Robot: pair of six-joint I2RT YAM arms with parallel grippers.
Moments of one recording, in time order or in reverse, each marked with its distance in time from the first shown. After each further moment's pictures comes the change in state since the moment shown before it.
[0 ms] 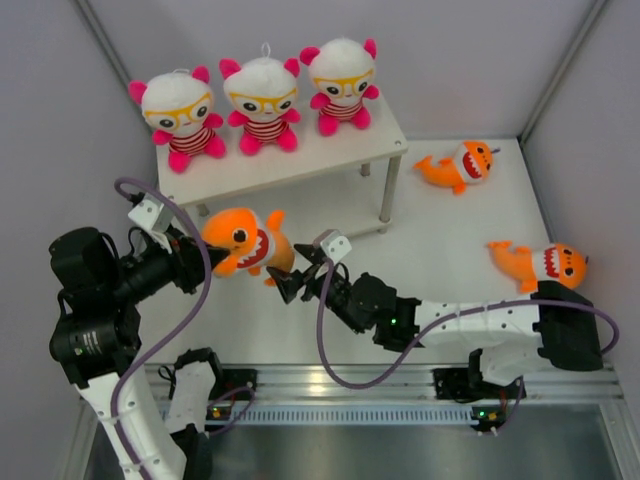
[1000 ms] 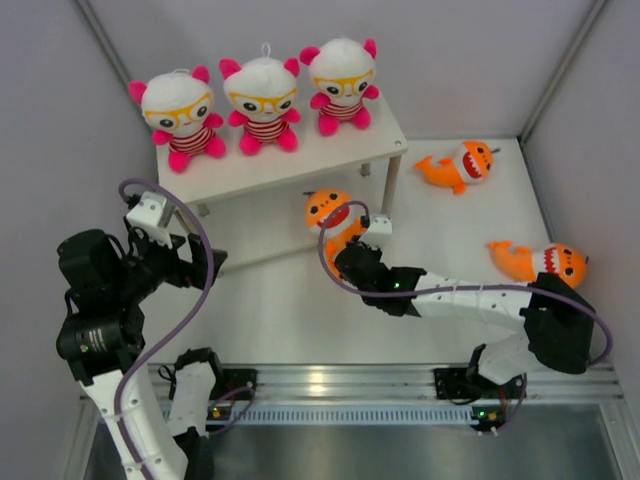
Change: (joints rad) left arm 0.000 -0.025 -0.074 0.019 -0.294 0.055; right arm -0.268 0.036 0.006 -0.755 0.171 0.769
